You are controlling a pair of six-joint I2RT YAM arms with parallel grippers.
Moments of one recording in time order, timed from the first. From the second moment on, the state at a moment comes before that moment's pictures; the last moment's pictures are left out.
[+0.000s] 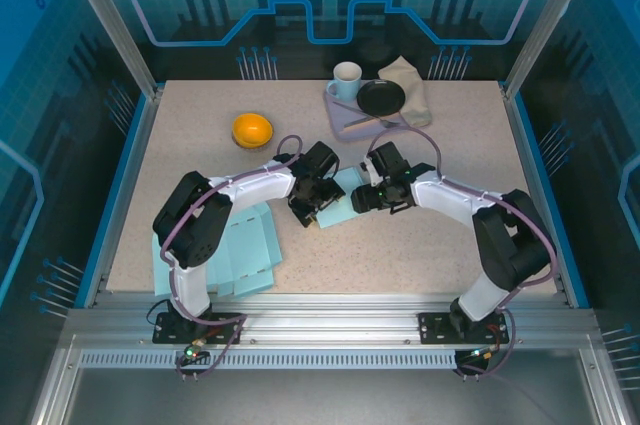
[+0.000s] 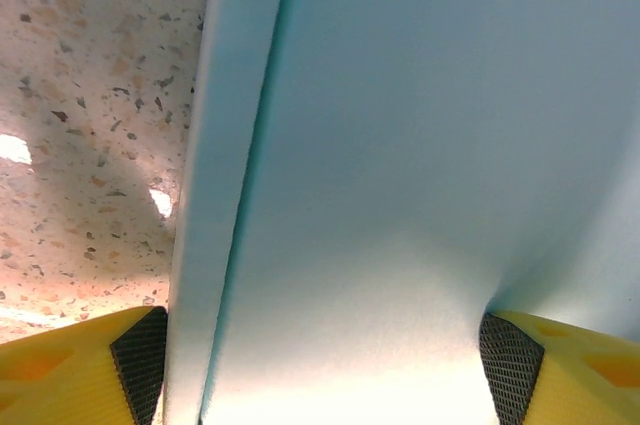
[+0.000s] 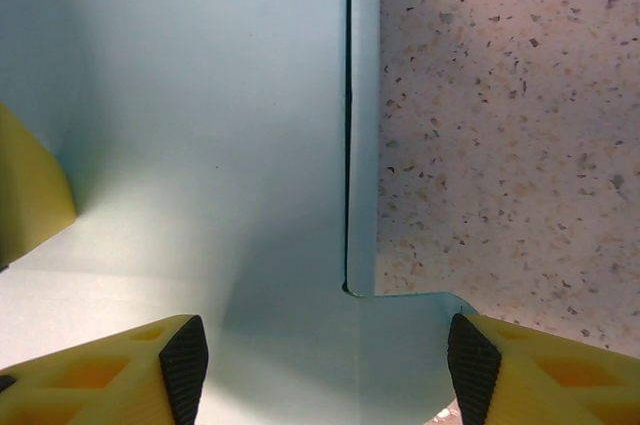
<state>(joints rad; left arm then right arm) -0.64 1.90 1.29 -0.64 0.14 -1.37 0.50 1.64 0.98 -0.47 -0.09 0.25</state>
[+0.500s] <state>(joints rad) -0.64 1.91 1.30 -0.65 0.14 -1.37 0.49 1.66 0.98 -0.45 -0.21 0.30</state>
